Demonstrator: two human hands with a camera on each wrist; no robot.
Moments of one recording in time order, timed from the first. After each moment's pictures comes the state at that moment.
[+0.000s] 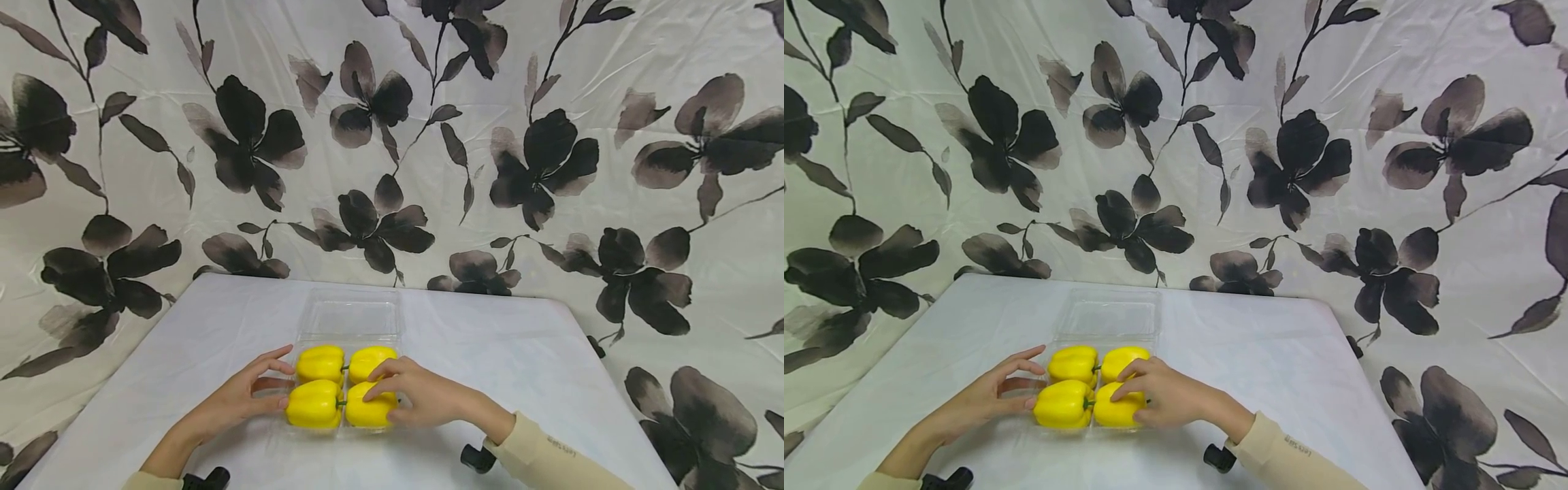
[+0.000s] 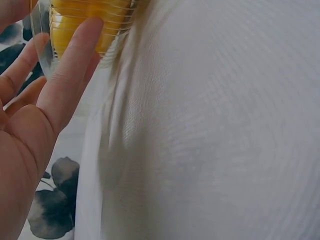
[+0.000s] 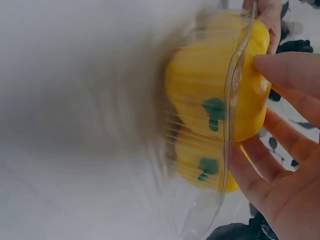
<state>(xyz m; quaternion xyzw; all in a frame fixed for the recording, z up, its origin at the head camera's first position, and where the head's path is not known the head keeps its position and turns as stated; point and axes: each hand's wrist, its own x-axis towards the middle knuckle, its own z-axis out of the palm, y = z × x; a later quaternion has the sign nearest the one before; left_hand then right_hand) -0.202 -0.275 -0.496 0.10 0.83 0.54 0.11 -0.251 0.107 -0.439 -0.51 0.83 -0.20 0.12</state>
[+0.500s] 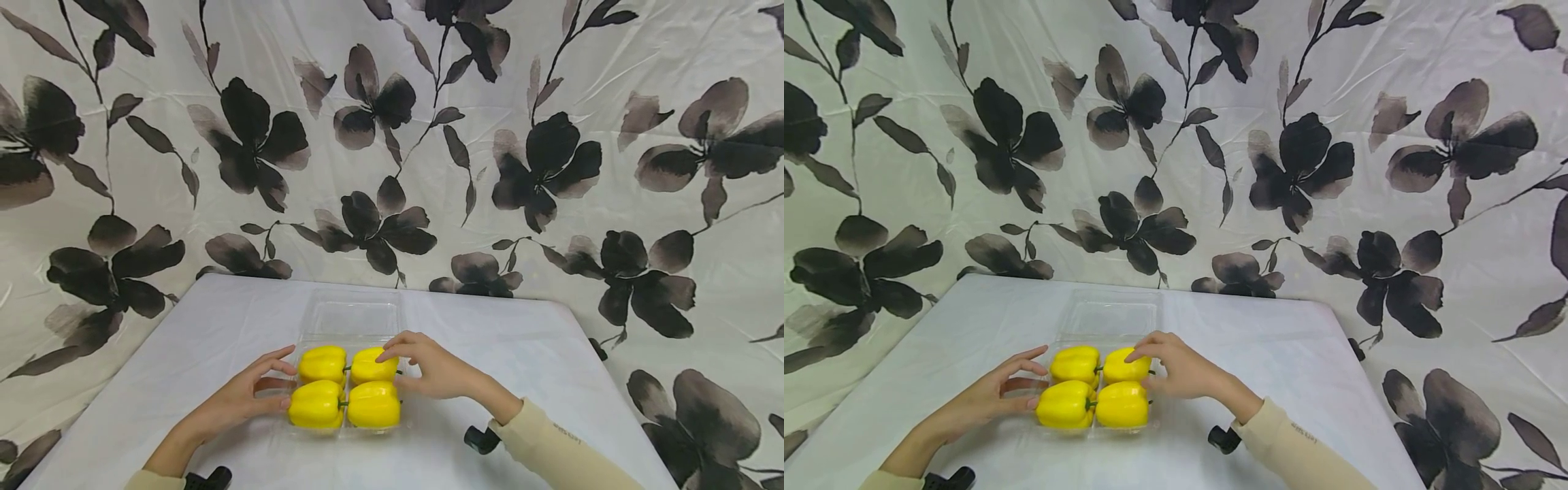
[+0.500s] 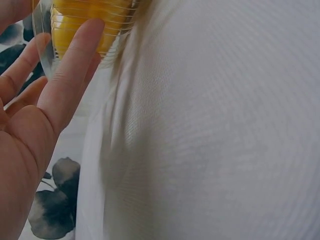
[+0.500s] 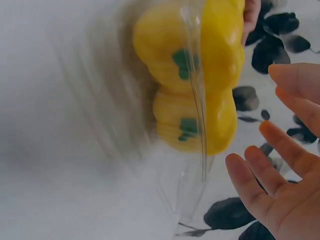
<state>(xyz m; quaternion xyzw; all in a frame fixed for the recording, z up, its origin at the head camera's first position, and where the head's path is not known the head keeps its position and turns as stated) -0.202 -0.275 -0.497 0.10 0.83 0.53 0.11 -0.277 0.115 -0.427 -0.45 0.84 -0.29 0.10</state>
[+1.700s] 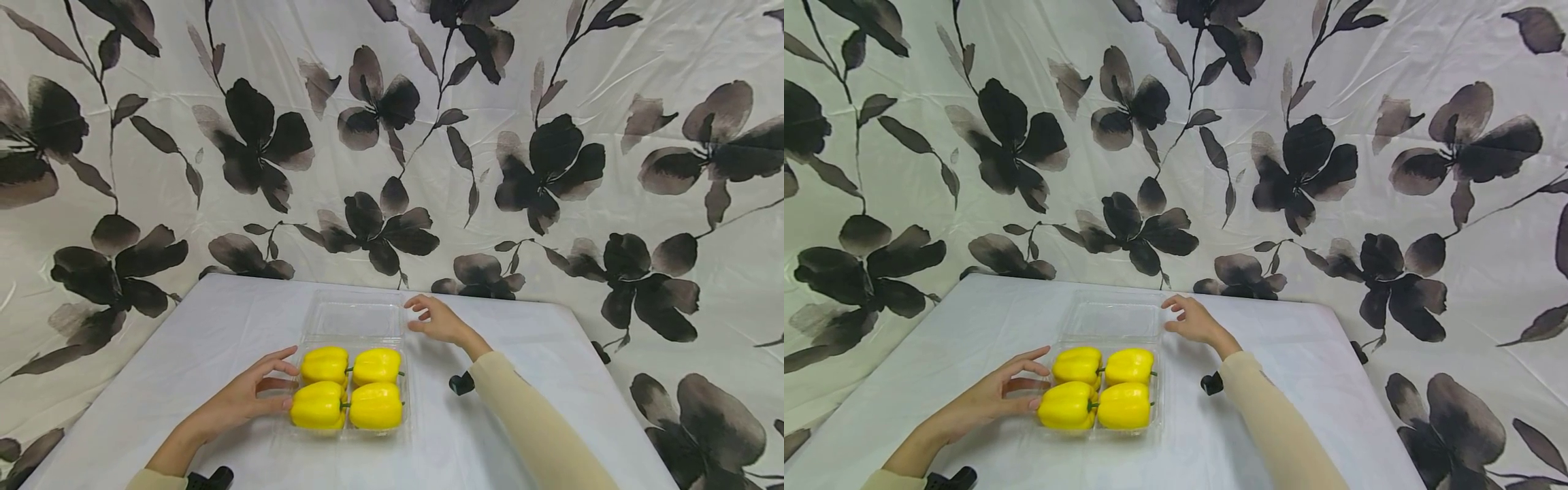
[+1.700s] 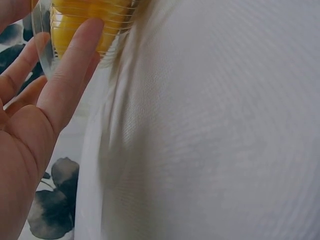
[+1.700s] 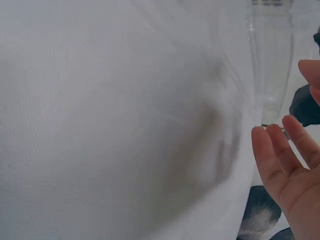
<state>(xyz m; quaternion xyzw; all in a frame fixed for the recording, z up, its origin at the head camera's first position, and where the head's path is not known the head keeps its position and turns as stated) -0.201 -0.275 -0.497 0.11 0.83 0.54 0.11 -0.395 0.117 -0.467 -0.27 0.89 -0.37 0.08</state>
